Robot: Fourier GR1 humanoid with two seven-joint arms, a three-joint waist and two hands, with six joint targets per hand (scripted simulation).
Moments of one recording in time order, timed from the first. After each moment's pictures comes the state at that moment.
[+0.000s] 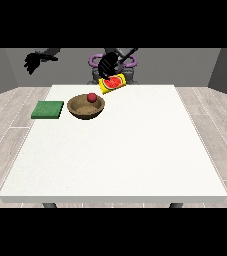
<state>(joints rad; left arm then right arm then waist) -1.04 0.06 -0.80 -0.54 -1.64 0.07 0.32 -0.23 -0.38 -0.34 -1.00 -0.23 0.44 -0.27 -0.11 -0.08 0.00</state>
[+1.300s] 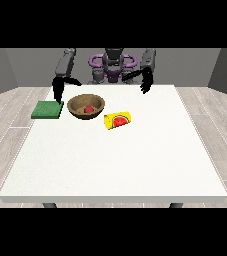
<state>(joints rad) -0.51 0.00 -0.13 -1.12 -0.24 0.32 -0.13 -0.33 -0.18 -0.32 -1.04 -0.19 0.14 -0.25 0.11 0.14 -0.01</state>
